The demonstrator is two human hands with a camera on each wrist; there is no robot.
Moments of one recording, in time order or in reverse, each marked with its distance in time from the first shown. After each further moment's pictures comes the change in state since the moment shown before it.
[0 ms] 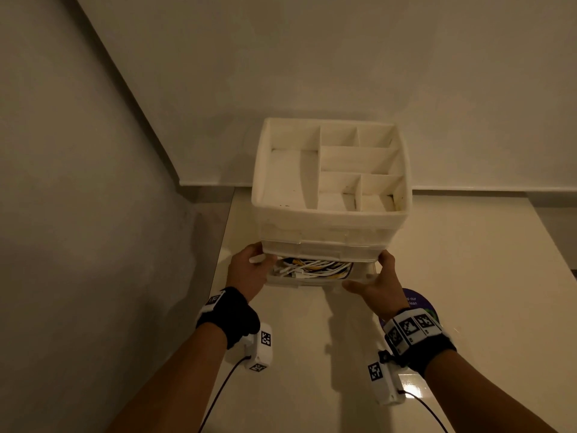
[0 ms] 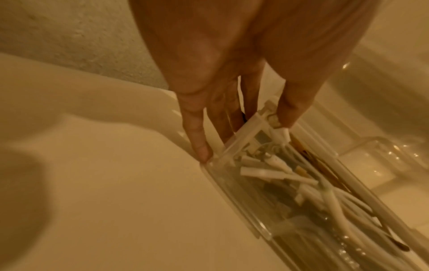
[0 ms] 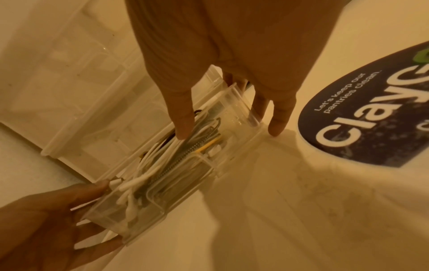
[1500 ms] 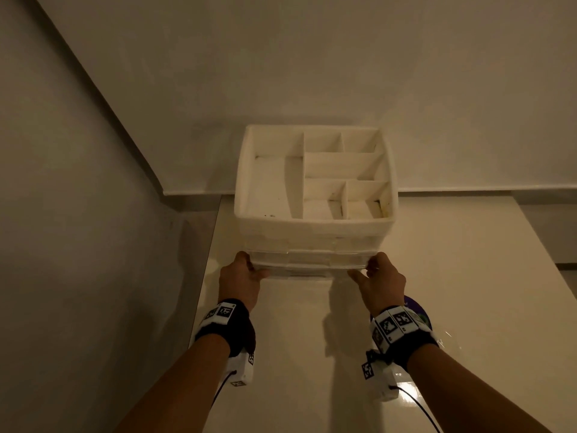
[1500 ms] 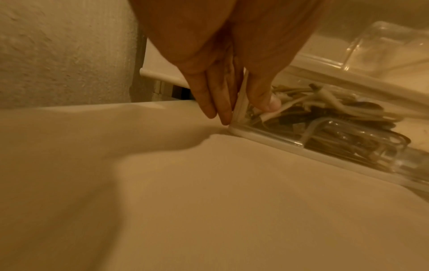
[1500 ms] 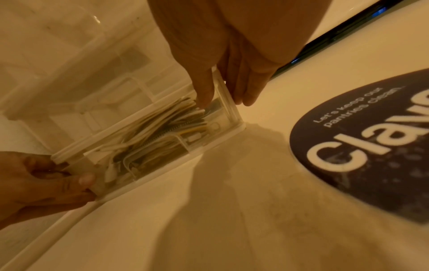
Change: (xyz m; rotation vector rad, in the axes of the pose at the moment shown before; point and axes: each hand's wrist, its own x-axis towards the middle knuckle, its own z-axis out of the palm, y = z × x) left_hand 0.002 0.002 0.012 0.401 0.099 0.076; right_hand 0.003 -0.019 -0.007 -0.341 0.236 -0.029
